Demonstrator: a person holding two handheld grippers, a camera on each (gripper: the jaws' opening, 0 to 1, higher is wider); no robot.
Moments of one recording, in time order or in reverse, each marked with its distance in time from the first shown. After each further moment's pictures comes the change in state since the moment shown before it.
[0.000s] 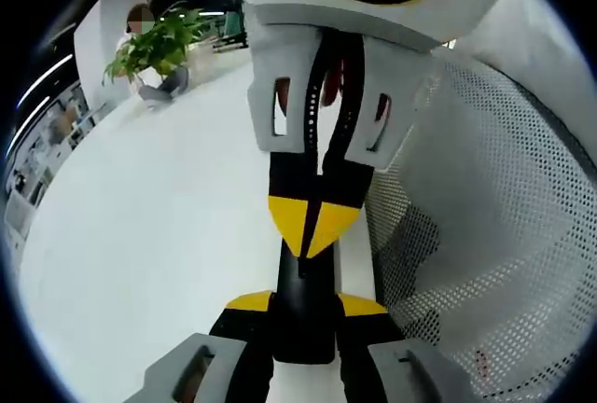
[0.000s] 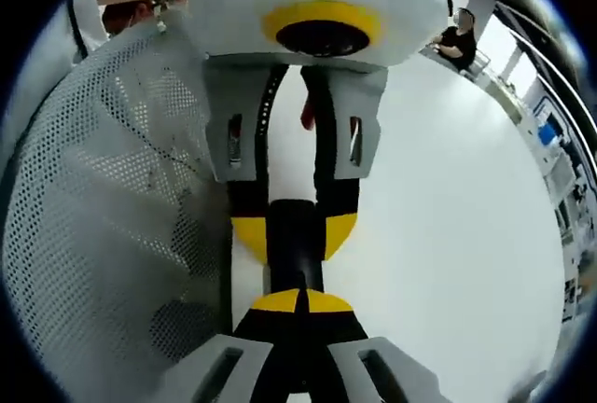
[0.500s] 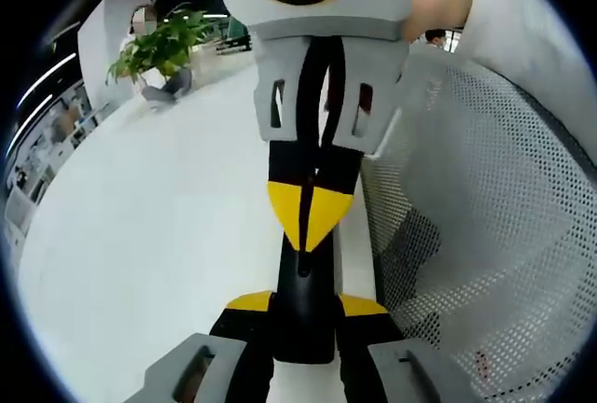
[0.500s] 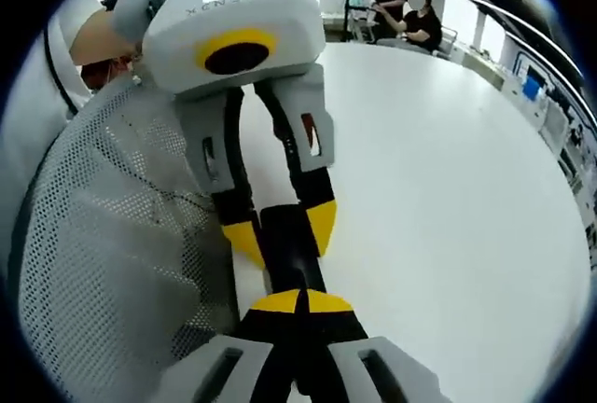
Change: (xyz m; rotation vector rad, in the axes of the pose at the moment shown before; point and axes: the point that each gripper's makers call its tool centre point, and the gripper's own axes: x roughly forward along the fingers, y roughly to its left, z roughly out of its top) left arm -0.003 0.000 0.000 -0.012 -0.024 0.004; right arm -0.003 0.001 0.000 0.126 -0.077 0.050
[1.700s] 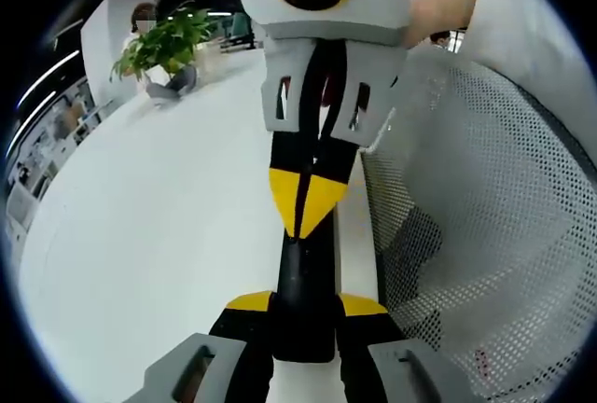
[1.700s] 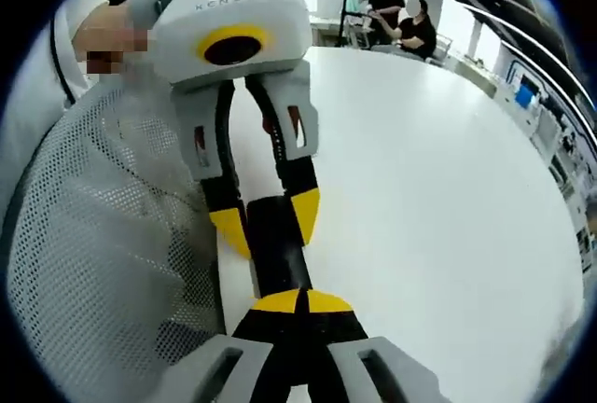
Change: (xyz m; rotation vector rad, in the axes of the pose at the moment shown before) left arm -0.001 0.000 0.000 -0.017 -0.005 0.020; right arm -0.001 -0.014 -0.005 0.007 -0.015 -0.051
